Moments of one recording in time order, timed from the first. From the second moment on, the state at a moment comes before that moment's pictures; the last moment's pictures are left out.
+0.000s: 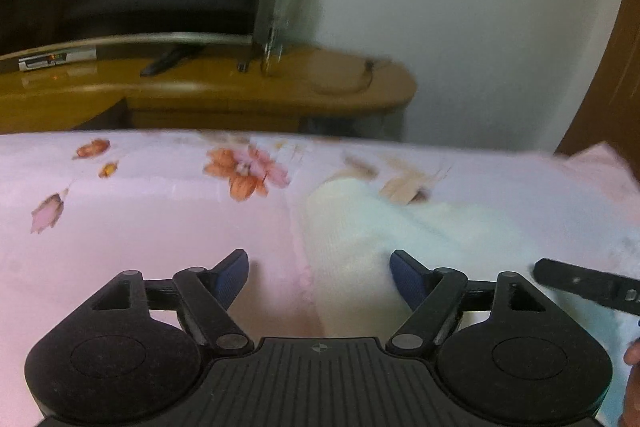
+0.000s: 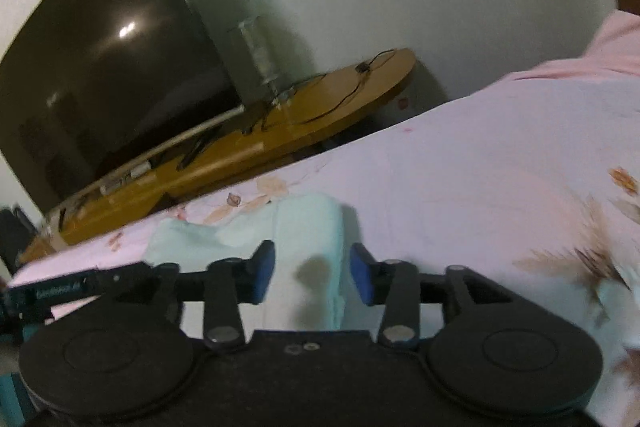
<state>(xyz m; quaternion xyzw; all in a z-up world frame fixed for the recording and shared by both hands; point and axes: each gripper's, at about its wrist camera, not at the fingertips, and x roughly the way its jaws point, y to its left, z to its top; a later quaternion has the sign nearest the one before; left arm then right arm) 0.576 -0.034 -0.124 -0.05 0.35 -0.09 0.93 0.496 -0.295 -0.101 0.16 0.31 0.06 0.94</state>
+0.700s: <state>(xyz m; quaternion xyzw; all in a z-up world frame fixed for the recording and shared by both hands) 0.420 0.001 -0.142 -0.08 0.39 -0.16 0.90 0.371 -0.322 -0.125 0.25 0.39 0.12 0.88</state>
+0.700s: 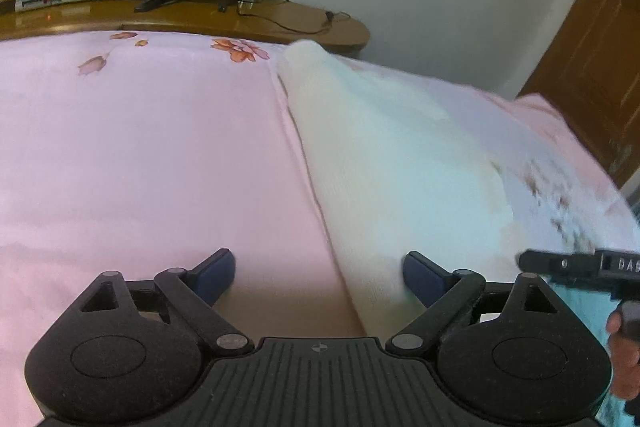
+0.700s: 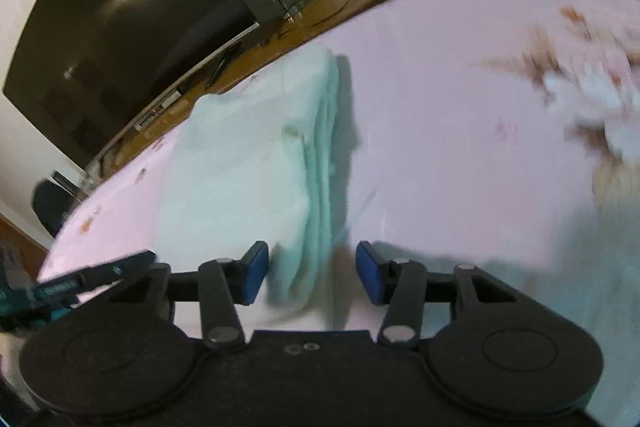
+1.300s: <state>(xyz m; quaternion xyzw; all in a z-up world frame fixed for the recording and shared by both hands) 0.499 0.038 -0.136 -0.28 0.42 -0.23 0.83 0.422 -0.360 -0.108 0.36 0.33 0.13 0.86</state>
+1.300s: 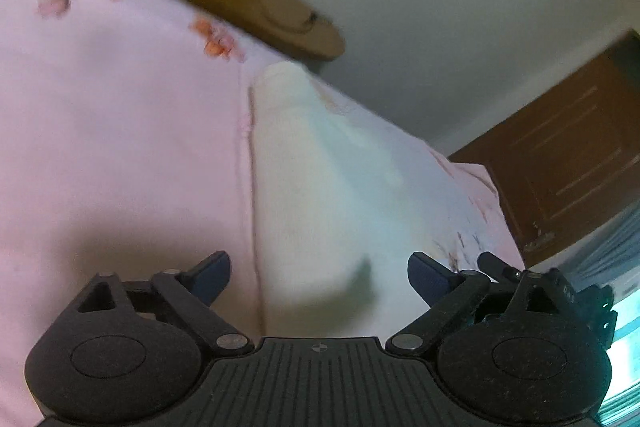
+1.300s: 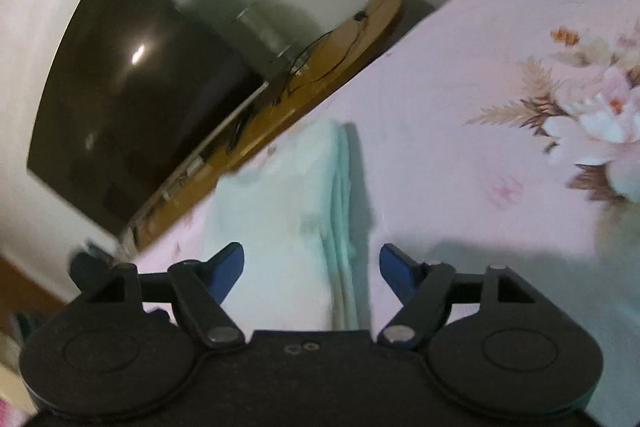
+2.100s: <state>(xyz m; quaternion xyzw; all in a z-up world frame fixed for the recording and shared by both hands) 0.540 0.038 -0.161 -0.31 0.45 -0.28 0.79 0.490 -0.345 -0.140 0.31 0.41 0.22 0.83</state>
